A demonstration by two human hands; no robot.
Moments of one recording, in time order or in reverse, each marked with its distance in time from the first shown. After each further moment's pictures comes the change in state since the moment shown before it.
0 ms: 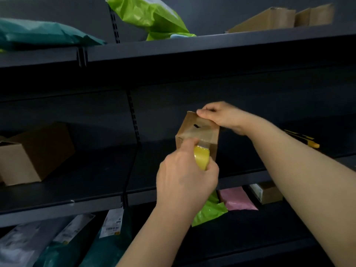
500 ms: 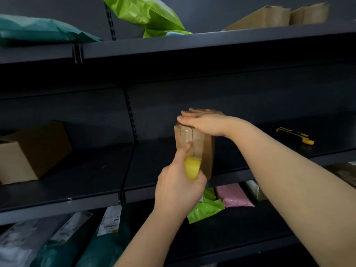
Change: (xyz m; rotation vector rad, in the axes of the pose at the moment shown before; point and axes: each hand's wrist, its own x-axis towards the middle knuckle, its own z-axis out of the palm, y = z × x) left_hand -0.009 -0.028 0.024 -0.135 -0.131 -0.101; right_hand -0.010 -0.017 0.022 -0.448 -0.174 -0.038
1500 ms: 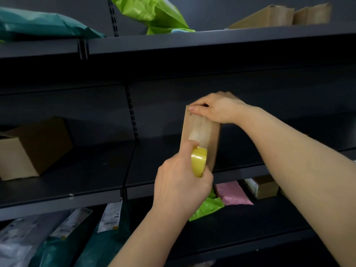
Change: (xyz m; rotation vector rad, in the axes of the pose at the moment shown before) left_hand -0.005 0.009 -0.016 0.081 0.059 0.146; right_hand 0.002 0.012 -0.028 -0.109 0.225 -0.054
